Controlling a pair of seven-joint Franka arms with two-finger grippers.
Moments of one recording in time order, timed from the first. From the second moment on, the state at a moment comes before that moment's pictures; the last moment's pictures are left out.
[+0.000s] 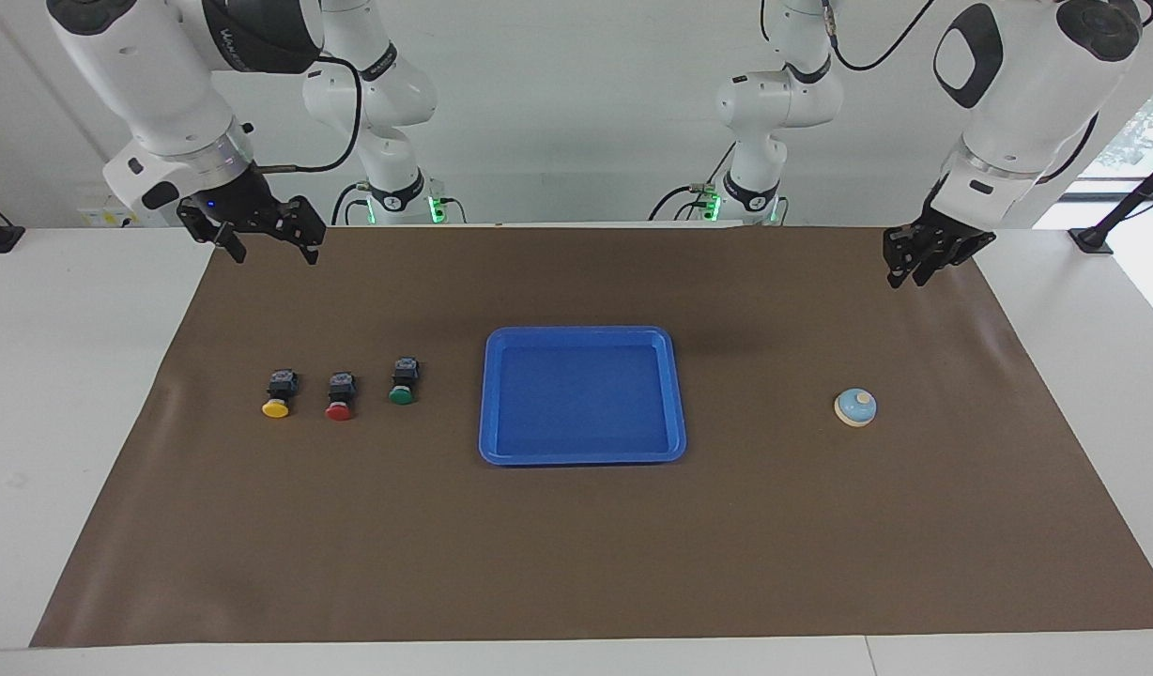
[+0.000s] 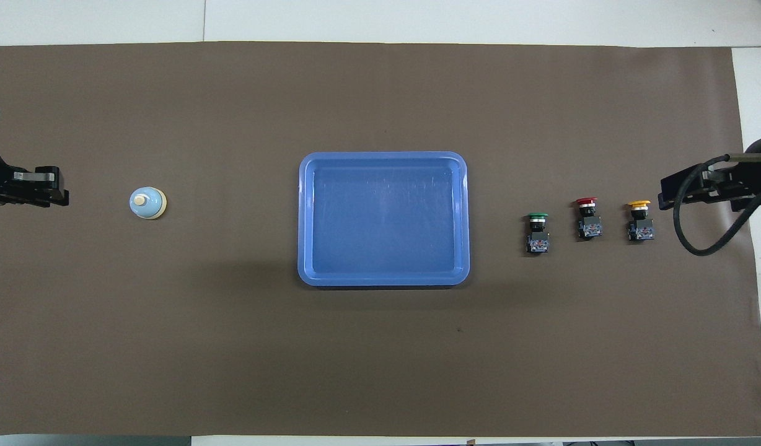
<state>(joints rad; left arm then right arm) 0.01 -0.02 -0.04 -1.70 0.01 1.67 -0.06 0.00 0.01 0.00 -1.59 -0.01 1.49 0.05</state>
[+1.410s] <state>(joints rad) 0.04 0.21 -0.05 -1.95 0.01 2.19 0.04 0.00 0.01 0.00 -1.59 -0.01 1.49 0.05</state>
